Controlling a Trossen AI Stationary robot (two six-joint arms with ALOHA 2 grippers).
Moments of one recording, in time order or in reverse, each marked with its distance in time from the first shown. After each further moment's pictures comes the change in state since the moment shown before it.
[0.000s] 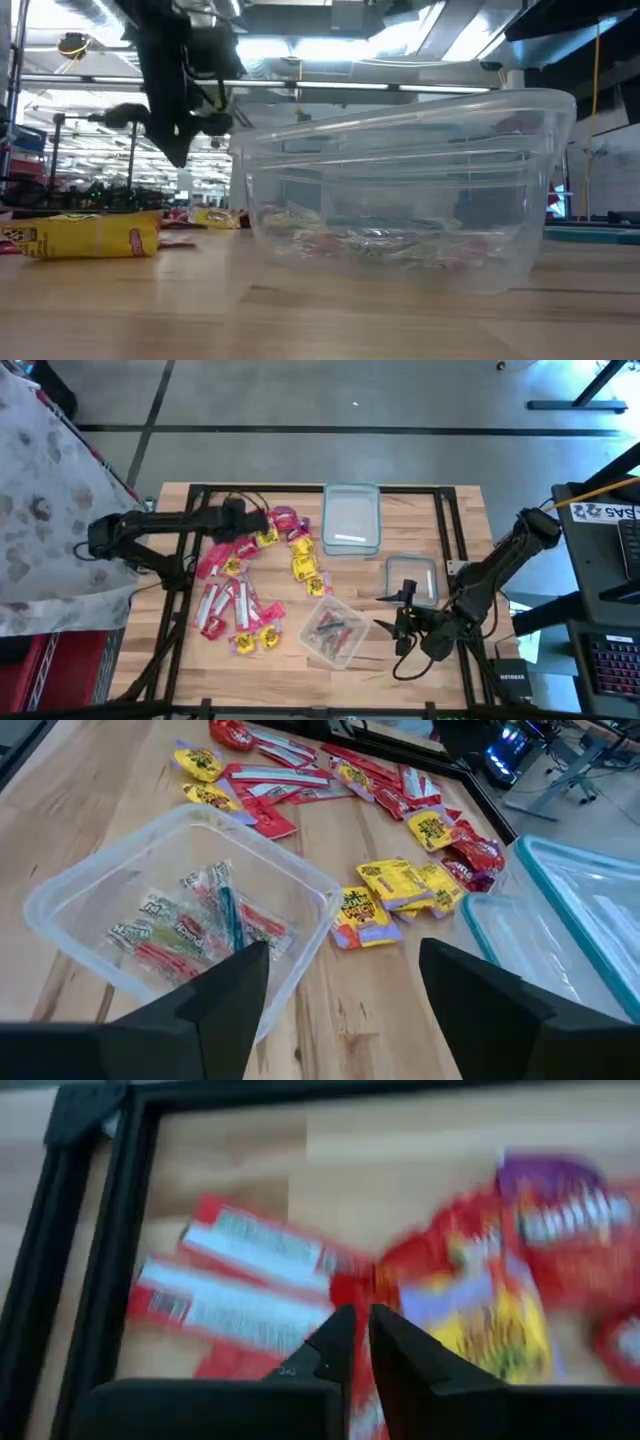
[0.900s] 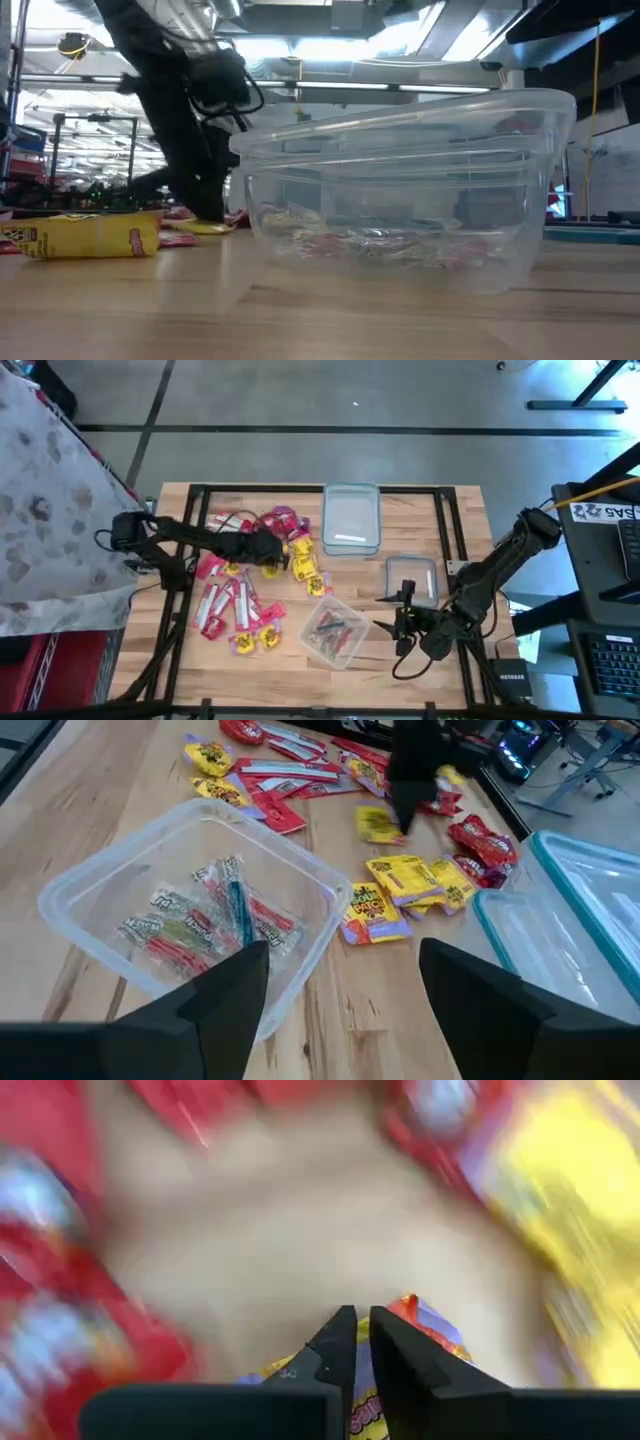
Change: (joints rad) left arm -0.276 0.162 -0.160 0.406 0.414 0.020; right arm 0.001 0.000 0.000 0.000 -0.027 0.000
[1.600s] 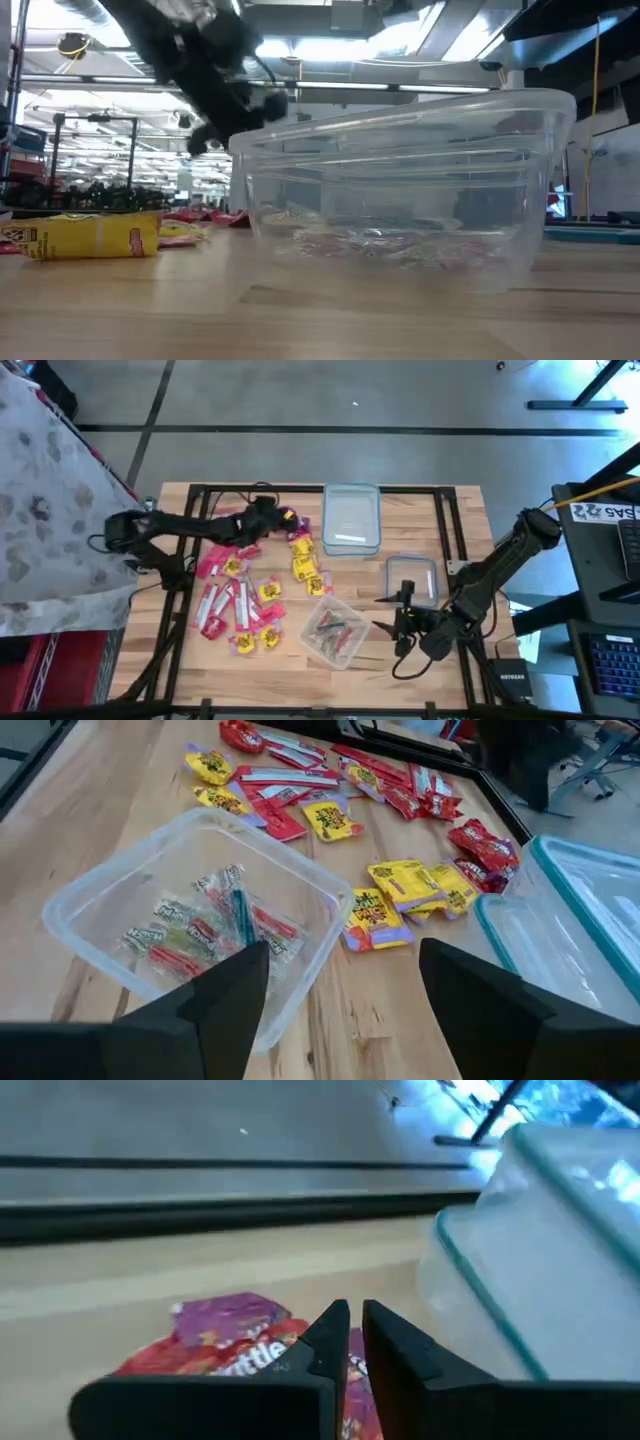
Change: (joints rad) left arm 0.223 0.046 0.058 0.491 -0.311 0.293; right arm -0.001 0.005 0.000 0.027 0.000 -0.004
